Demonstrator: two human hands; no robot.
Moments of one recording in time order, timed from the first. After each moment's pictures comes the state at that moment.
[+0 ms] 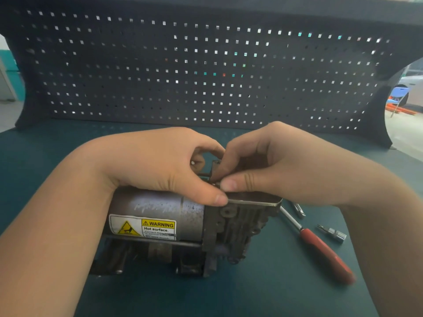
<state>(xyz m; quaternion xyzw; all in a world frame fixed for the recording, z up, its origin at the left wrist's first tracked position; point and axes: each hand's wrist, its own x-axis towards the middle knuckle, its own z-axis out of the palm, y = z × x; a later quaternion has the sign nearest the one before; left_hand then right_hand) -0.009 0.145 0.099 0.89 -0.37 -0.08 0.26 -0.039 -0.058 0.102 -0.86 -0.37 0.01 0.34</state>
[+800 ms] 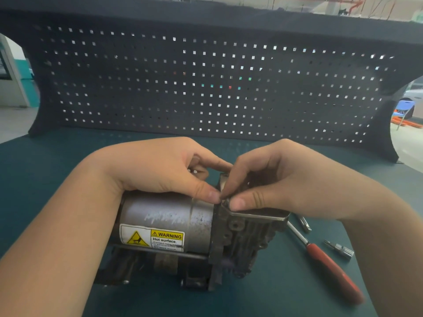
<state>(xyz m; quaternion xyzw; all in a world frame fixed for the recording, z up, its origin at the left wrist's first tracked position) 0.003 0.159 0.098 0.84 -0.39 -0.16 0.33 -0.033 -0.059 0.097 -0.84 -0.38 0.05 0.39</state>
